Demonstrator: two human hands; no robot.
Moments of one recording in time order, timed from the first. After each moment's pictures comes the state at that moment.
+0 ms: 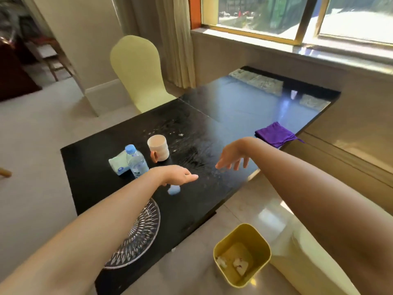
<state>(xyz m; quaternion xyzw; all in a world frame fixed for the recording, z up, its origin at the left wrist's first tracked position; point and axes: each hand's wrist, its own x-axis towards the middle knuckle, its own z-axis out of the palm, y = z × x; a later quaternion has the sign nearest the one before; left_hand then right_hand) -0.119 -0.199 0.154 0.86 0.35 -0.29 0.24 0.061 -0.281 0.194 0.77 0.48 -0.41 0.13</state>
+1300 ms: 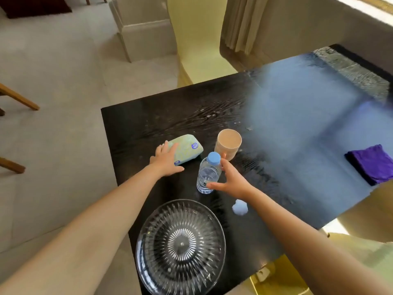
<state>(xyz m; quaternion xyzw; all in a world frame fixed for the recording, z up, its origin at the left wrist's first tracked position) -0.281 0.080 0.009 0.79 0.53 -0.14 0.25 -0.096 -0.068 0.024 0.72 0.51 -0.42 -0.23</state>
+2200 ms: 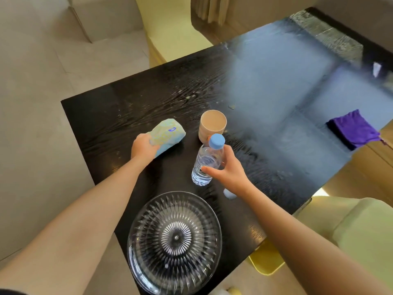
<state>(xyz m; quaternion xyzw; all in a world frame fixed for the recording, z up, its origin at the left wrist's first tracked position) -0.268 0.105 -0.025 0.73 0.61 0.07 0.30 -0.102 -0.092 0.026 0.74 0.37 -0.39 -0.41</state>
